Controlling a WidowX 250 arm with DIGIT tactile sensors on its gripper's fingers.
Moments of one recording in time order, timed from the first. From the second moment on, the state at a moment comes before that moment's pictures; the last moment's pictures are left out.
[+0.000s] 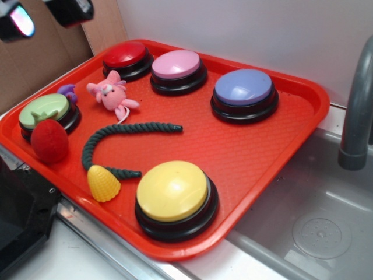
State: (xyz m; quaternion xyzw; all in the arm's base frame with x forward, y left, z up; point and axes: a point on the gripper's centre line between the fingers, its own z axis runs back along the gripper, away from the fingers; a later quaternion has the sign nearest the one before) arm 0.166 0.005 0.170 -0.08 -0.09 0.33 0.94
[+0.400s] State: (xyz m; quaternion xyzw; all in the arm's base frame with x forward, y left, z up) arm 0.192 0.016 0.121 -0.03 -0.12 0.45 0.88
